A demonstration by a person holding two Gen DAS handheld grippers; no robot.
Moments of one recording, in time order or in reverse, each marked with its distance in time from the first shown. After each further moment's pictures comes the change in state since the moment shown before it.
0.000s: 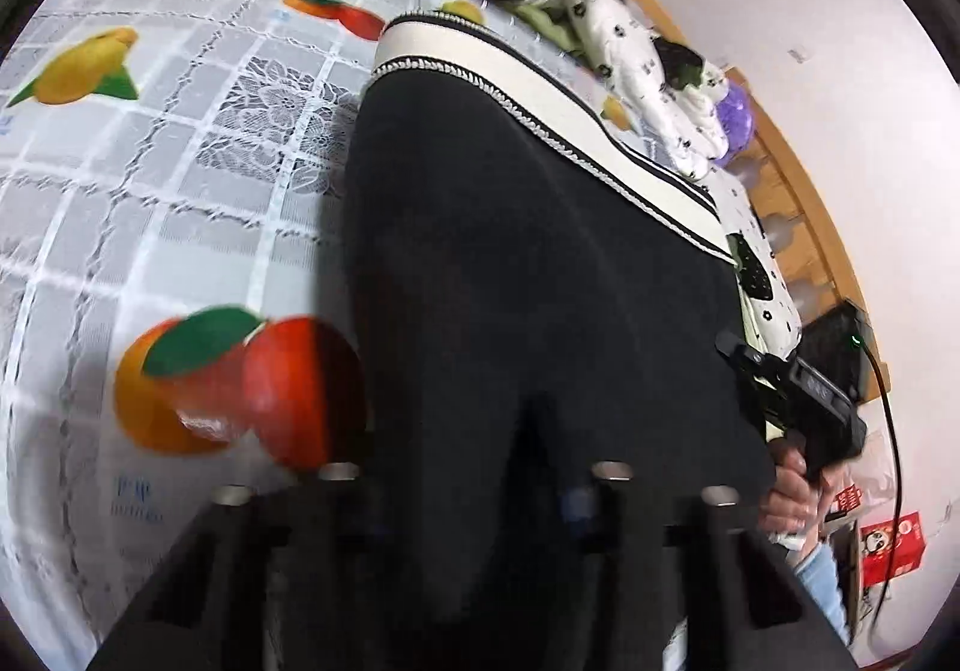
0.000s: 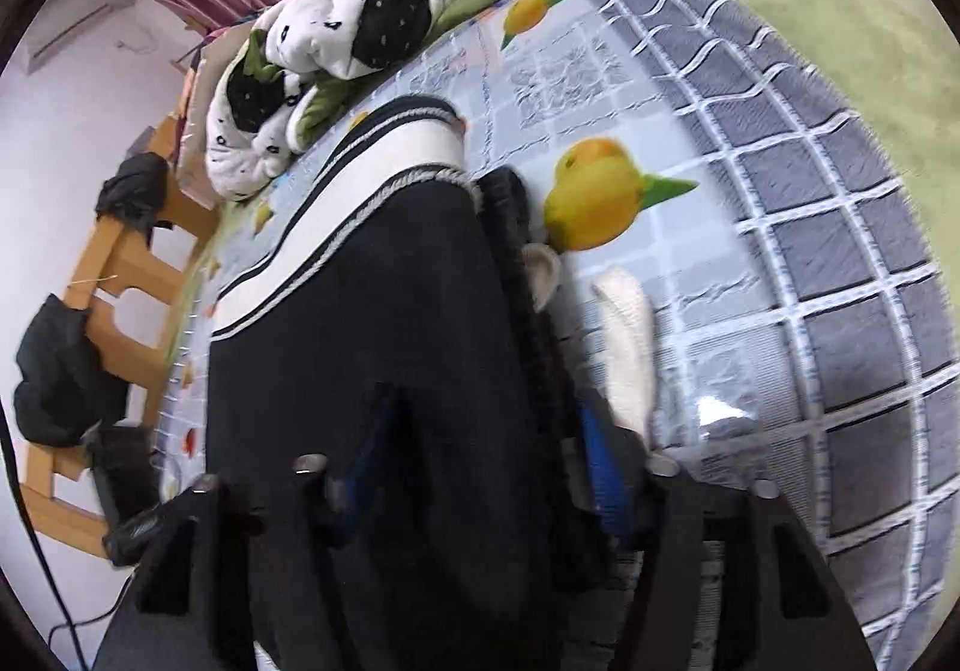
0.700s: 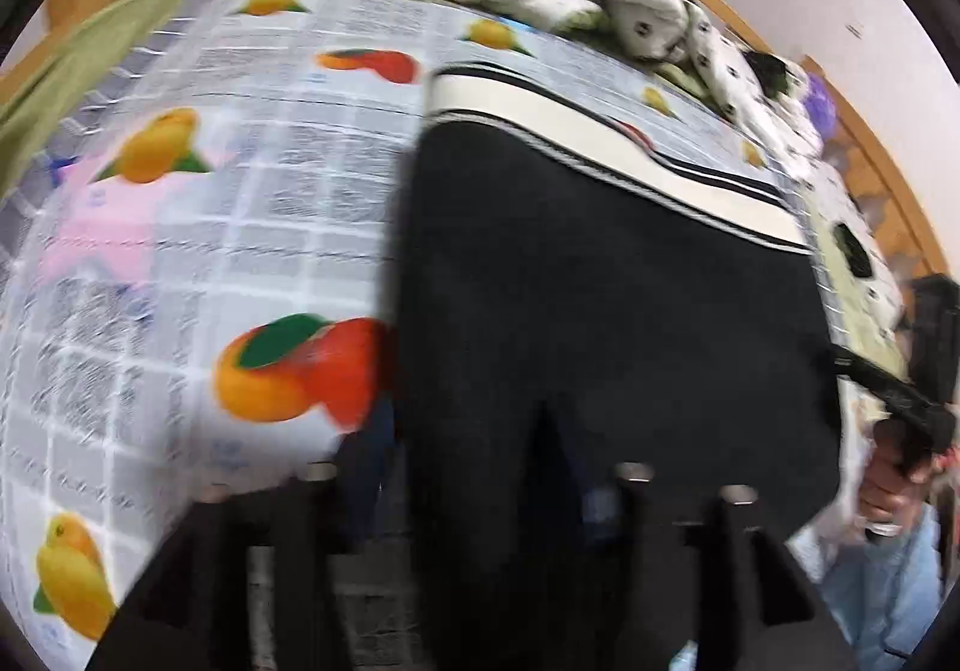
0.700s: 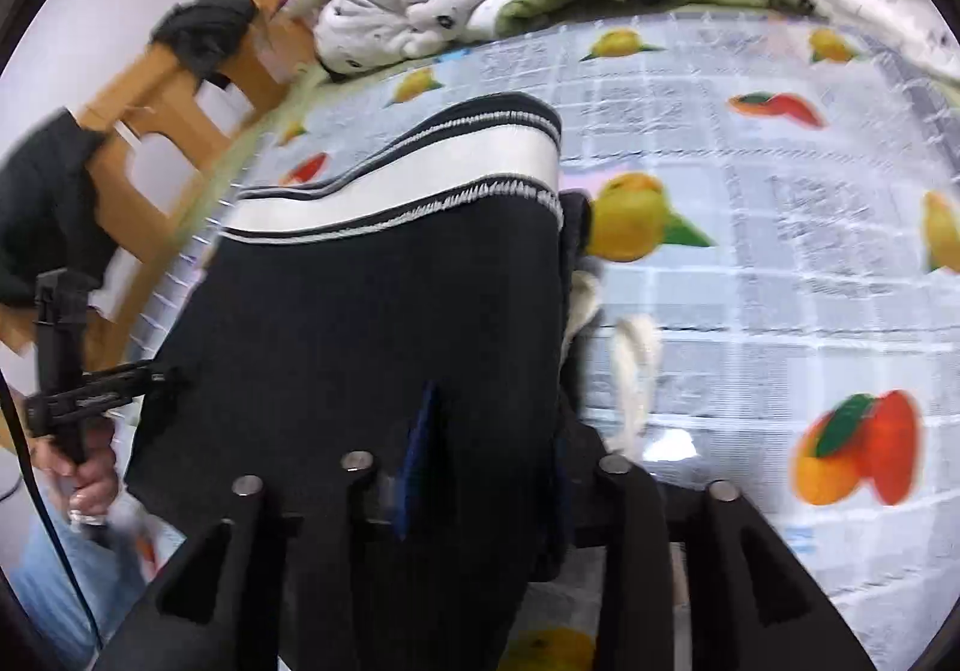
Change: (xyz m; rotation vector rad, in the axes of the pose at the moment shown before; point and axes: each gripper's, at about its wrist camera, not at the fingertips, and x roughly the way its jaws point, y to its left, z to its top) left arm -0.165 0.151 0.022 0.097 -0.066 0.335; right arm 0.091 0.231 -0.075 -0.312 0.035 -0.110
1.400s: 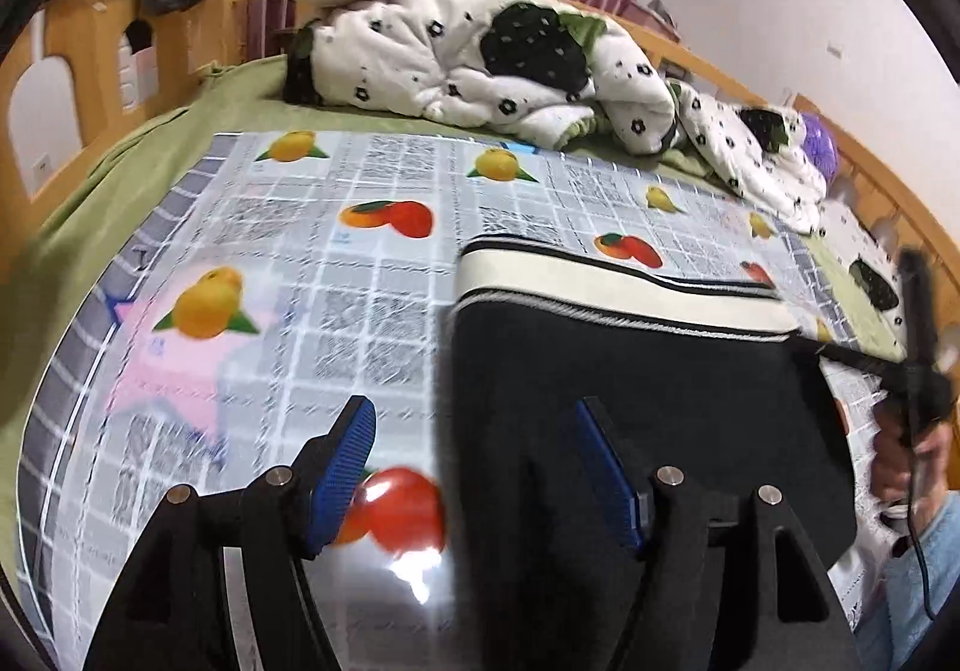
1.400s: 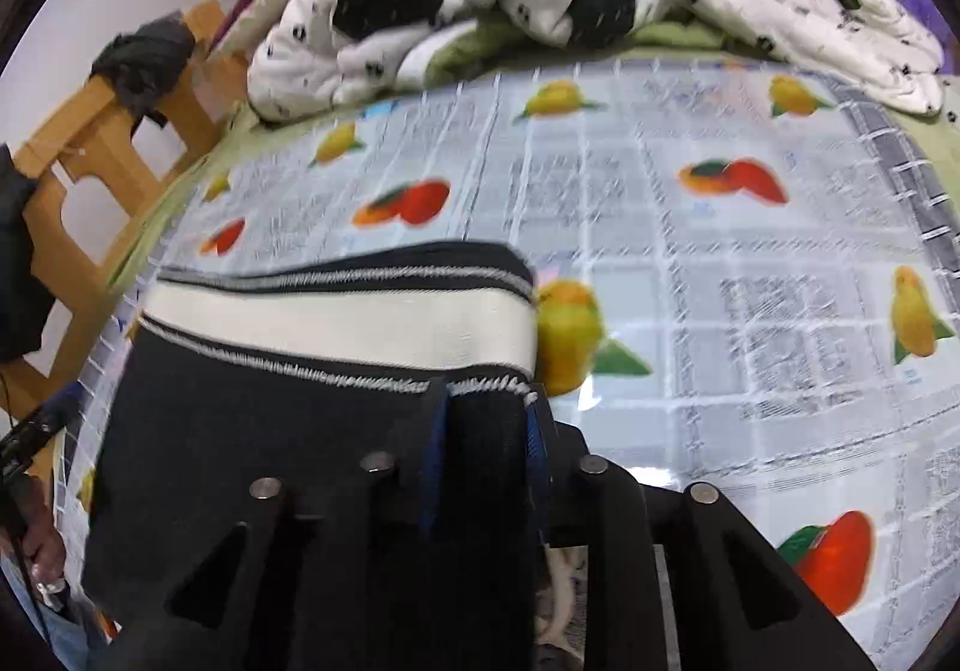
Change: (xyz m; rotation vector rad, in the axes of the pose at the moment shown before) left arm -0.033 -0.019 0.037 0.092 -0.232 0.078; right arm 0.012 -0.021 0.057 0.039 -0.095 -0.133
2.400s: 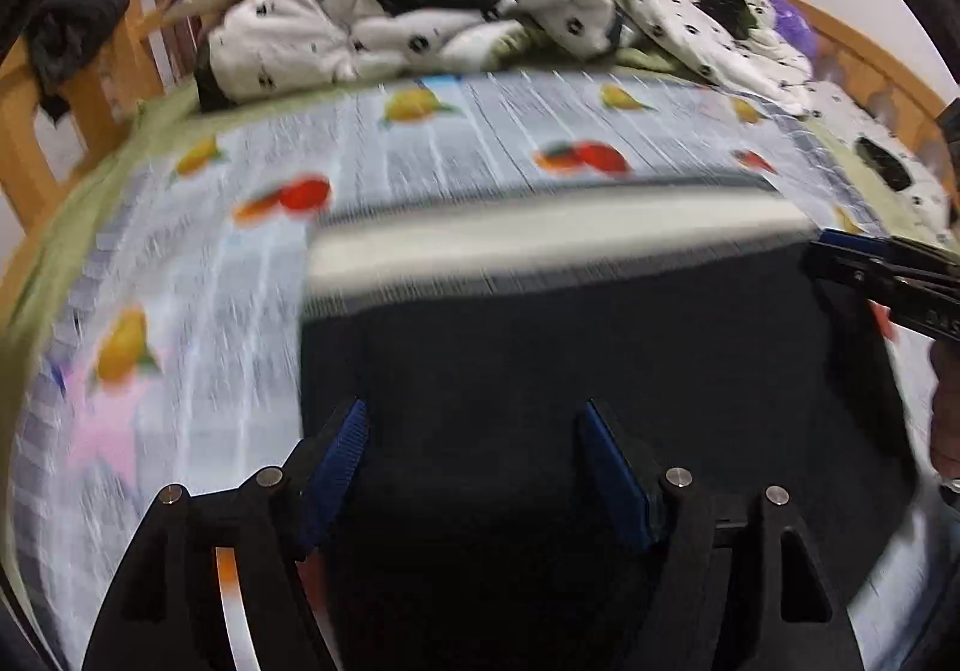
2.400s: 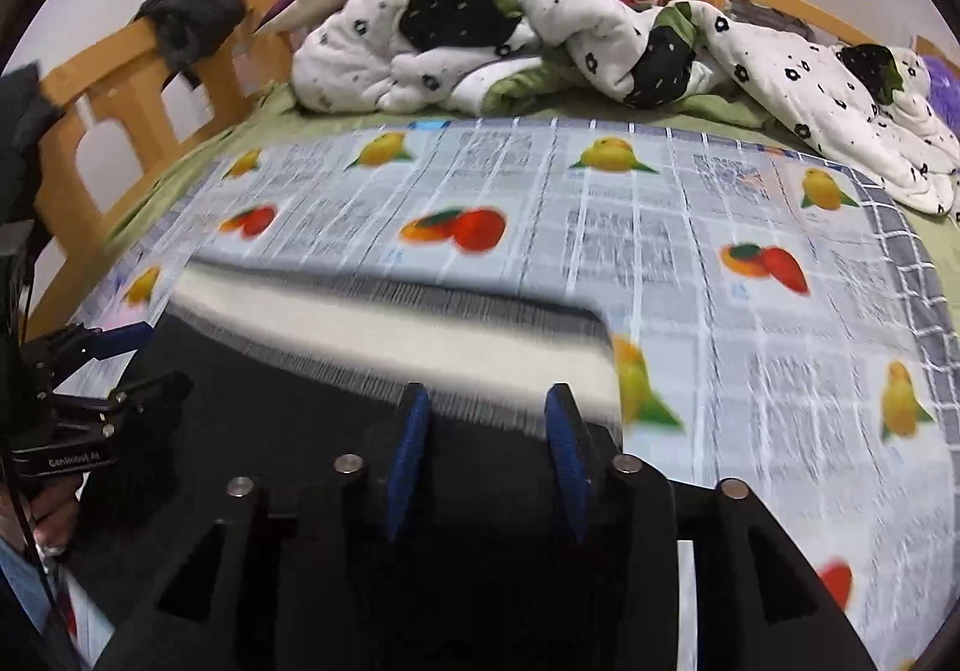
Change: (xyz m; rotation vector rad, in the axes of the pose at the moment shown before) left arm 0.045 -0.064 -0.024 0.194 0.119 0.039; right arm -0.002 0.045 -0.011 -0.179 -0.050 -0.042
